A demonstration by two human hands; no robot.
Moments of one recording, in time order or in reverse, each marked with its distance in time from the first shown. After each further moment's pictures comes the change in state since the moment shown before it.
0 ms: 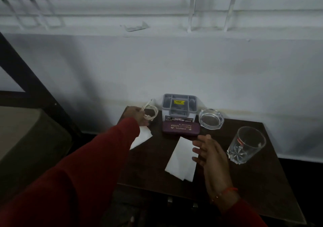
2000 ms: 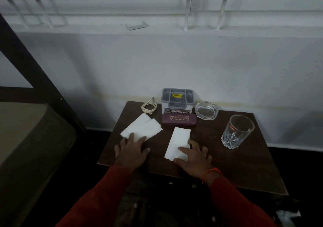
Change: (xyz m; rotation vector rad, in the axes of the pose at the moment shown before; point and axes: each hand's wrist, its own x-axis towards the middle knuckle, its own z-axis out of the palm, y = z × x) left_hand -0.139 -0.088 -0.036 1.116 -0.130 0.189; right_hand -0.016 0.030 -0.006 -1.329 -0.448 -0.073
